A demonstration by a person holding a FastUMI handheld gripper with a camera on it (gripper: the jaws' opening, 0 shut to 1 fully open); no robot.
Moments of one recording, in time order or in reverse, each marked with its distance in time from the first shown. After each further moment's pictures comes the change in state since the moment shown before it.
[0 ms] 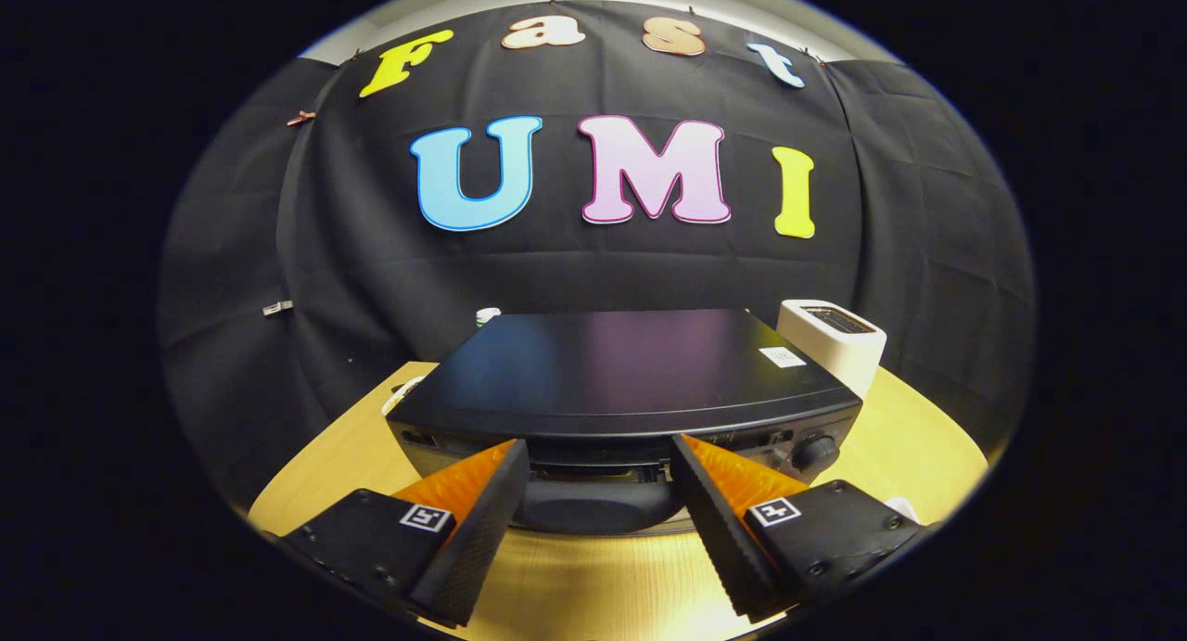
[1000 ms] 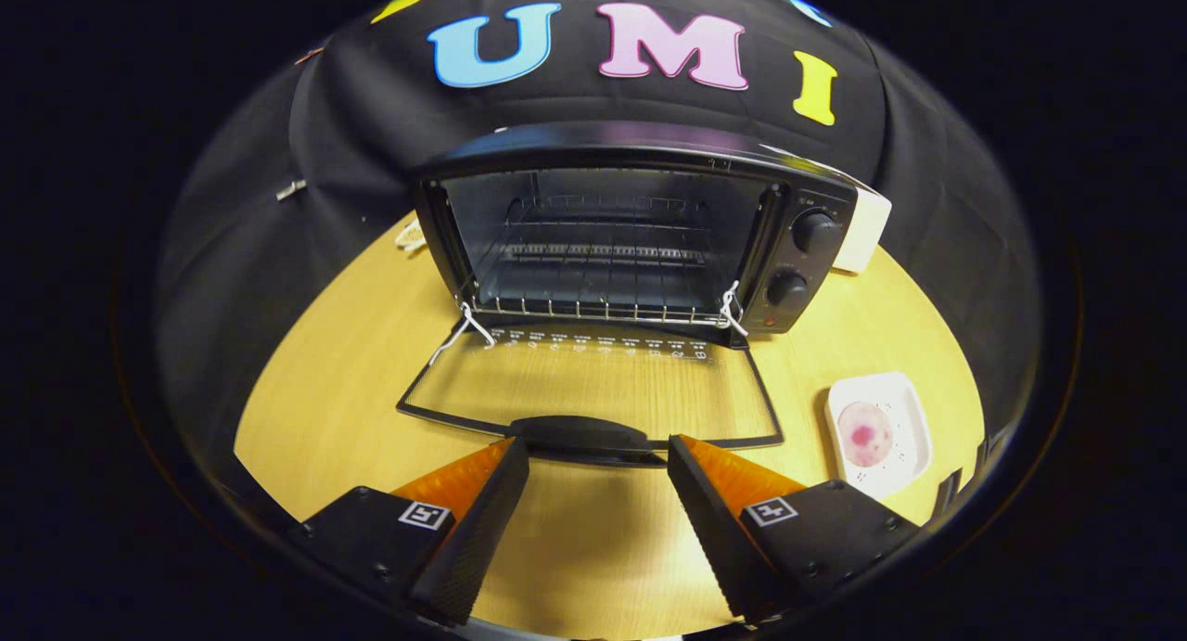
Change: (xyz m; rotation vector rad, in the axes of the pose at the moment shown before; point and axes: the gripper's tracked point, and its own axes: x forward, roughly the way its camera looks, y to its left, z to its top) arm -0.087 -0.018 -0.142 -0.094 0.466 0.033
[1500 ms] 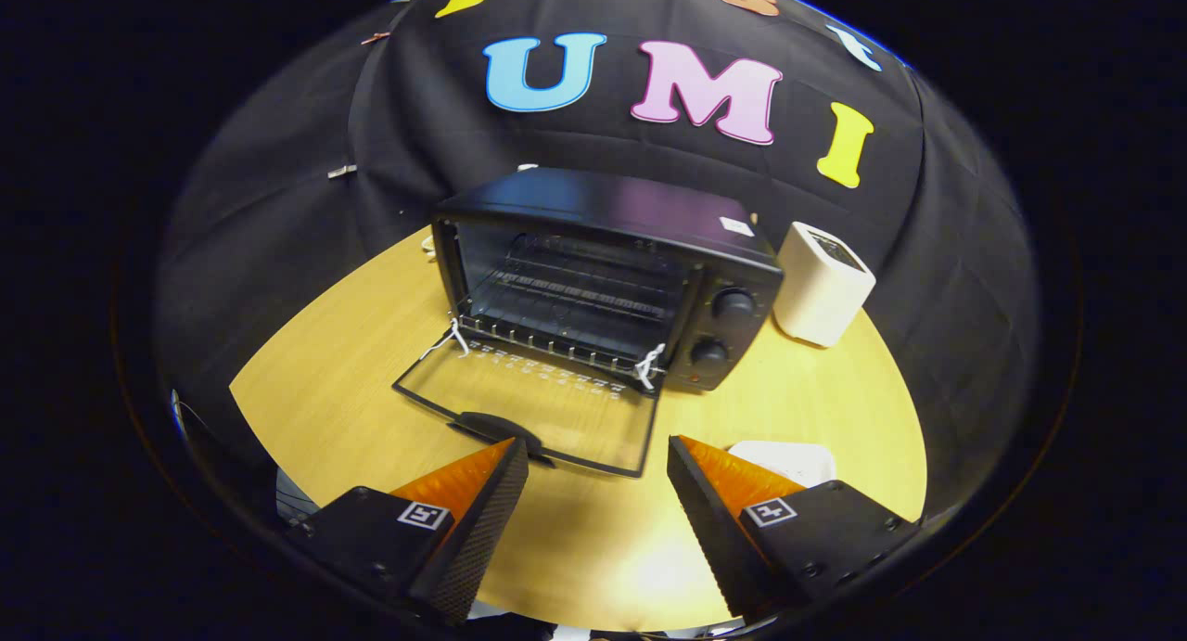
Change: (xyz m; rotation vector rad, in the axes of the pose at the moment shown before) arm -0.063 -0.084 0.043 -0.141 -0.102 0.064
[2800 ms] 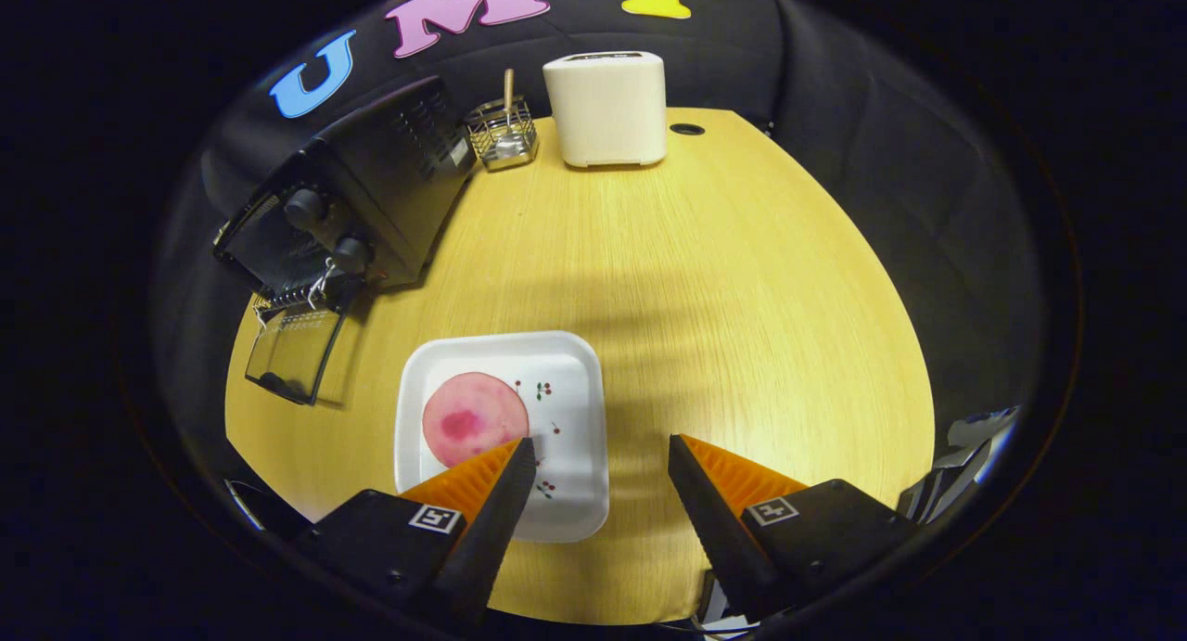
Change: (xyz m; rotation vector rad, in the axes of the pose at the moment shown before) arm 0.039 -0.244 -0.161 0.338 0.399 -0.052
